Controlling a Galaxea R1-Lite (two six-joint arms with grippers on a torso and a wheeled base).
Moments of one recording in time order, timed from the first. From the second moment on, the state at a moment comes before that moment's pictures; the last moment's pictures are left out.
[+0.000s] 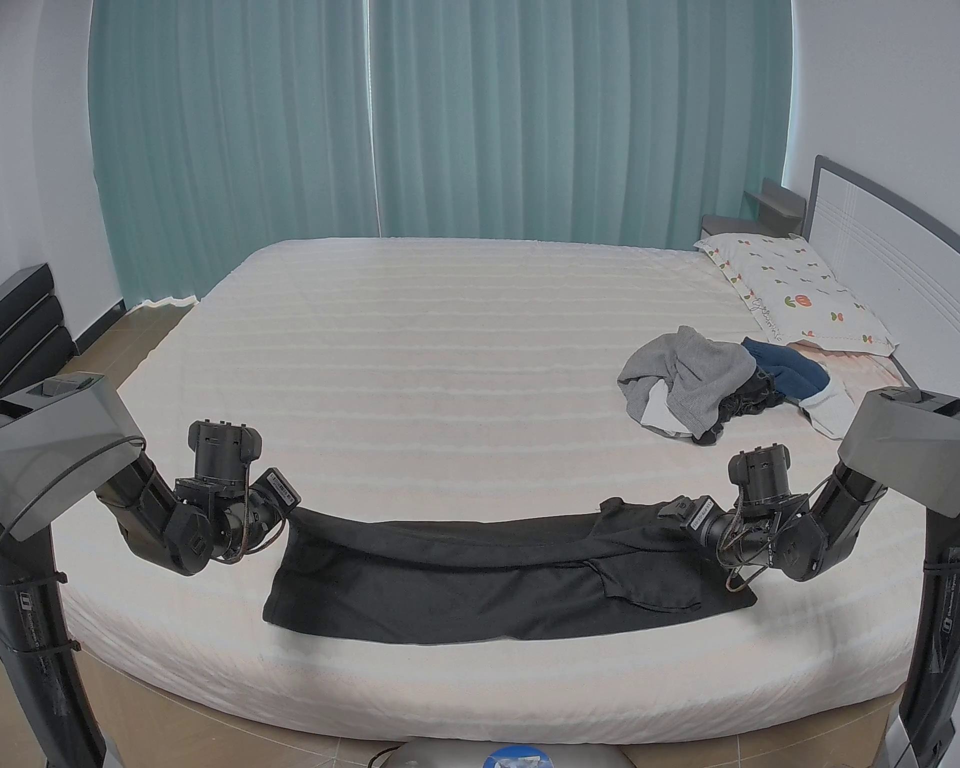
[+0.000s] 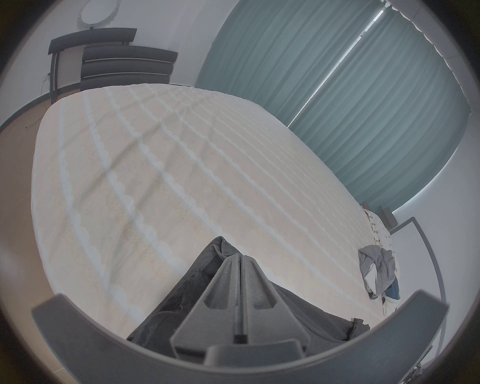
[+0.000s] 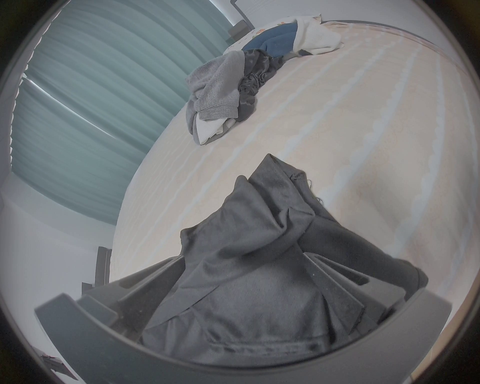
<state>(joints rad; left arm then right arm) -0.14 2.18 -0.82 -0.70 0.14 -0.82 0.21 2.28 -0.82 -0.75 0.00 0.90</state>
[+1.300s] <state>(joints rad) -0.13 2.19 -0.85 -0.70 0.15 -0.83 0.19 2.34 -0.94 -0.77 -0.07 0.93</state>
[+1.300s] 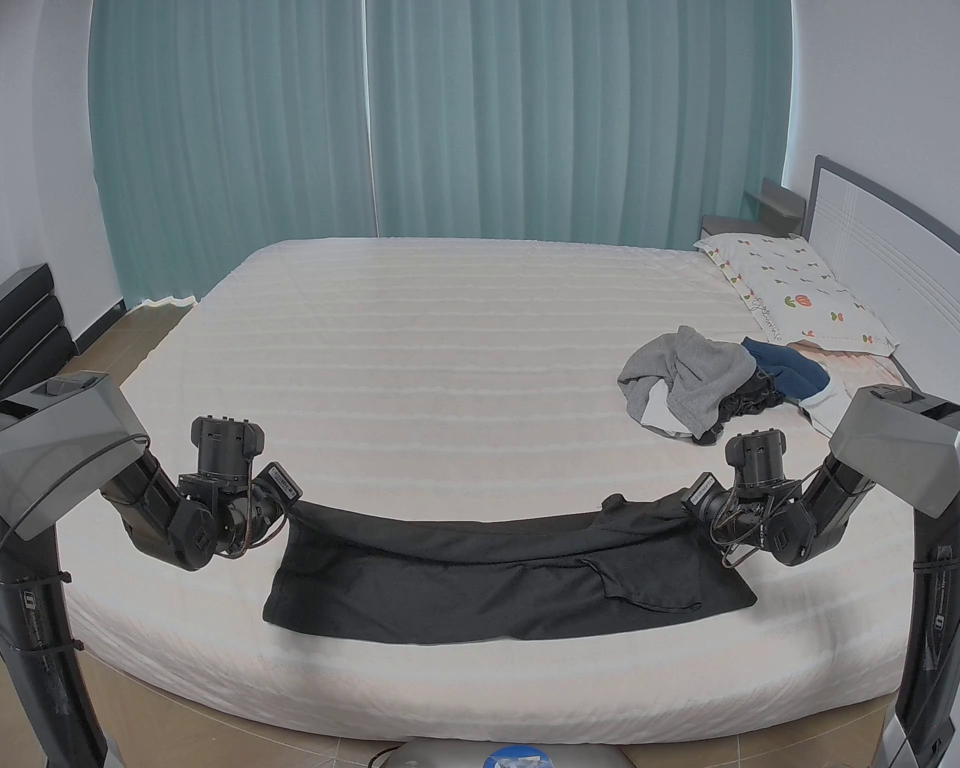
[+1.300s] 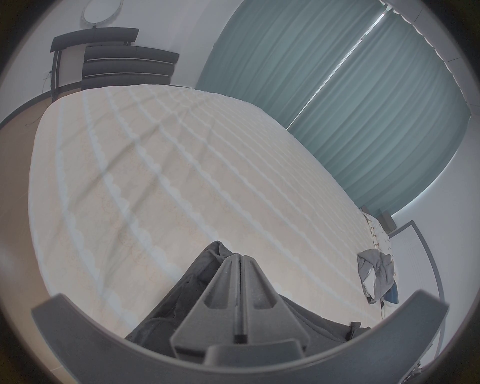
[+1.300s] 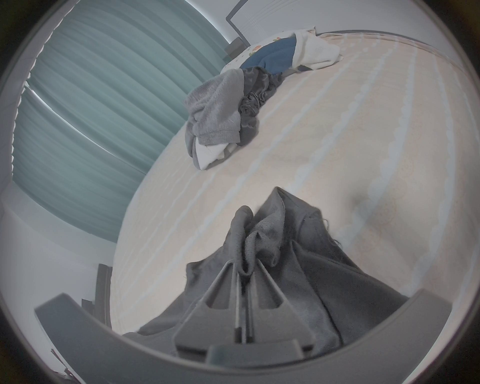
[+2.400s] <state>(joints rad) -0.09 2.32 -0.73 -0.94 0.14 -0.61 0.15 2.42 -0.77 -1.10 -0.05 0.76</state>
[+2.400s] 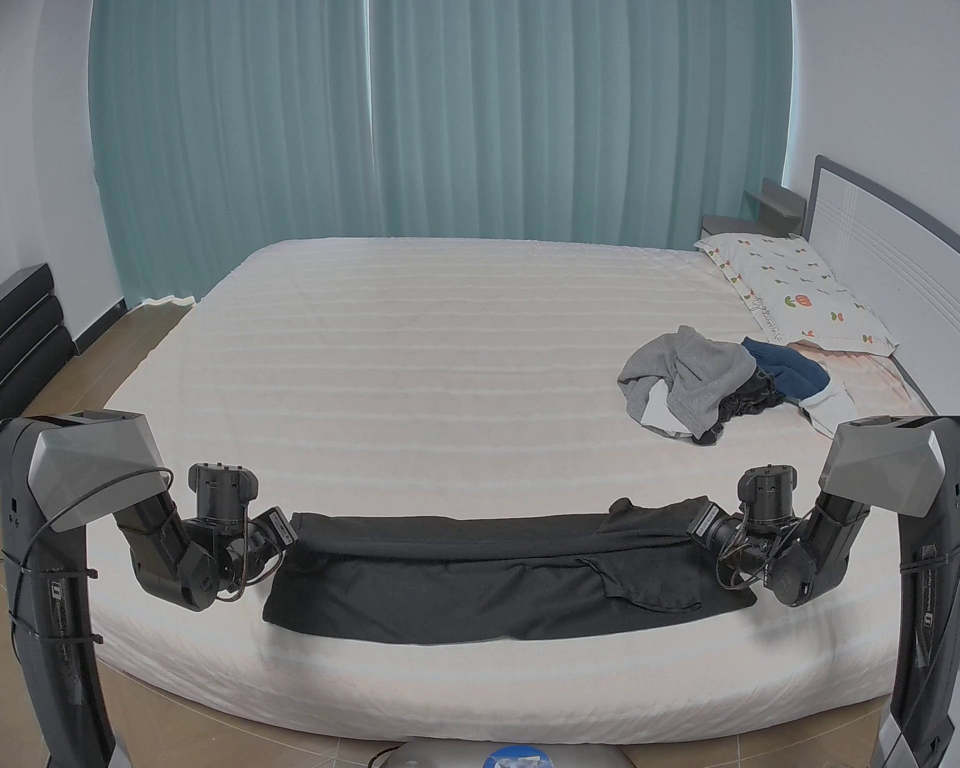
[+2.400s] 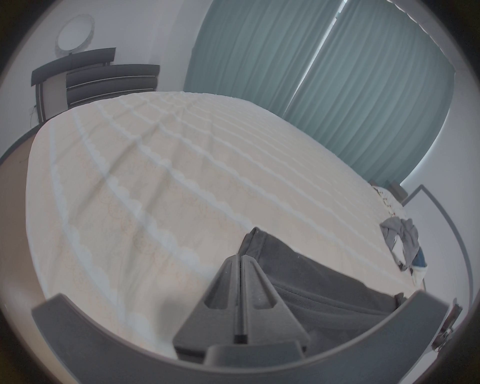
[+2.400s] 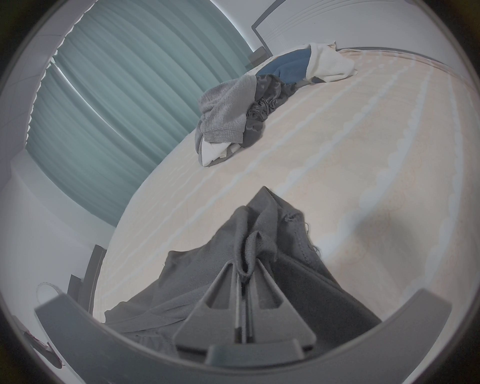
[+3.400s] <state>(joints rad) -0.12 2.27 -0.65 -0.89 0.13 -0.57 0.10 2.30 -0.76 -1.06 0.04 0.76</state>
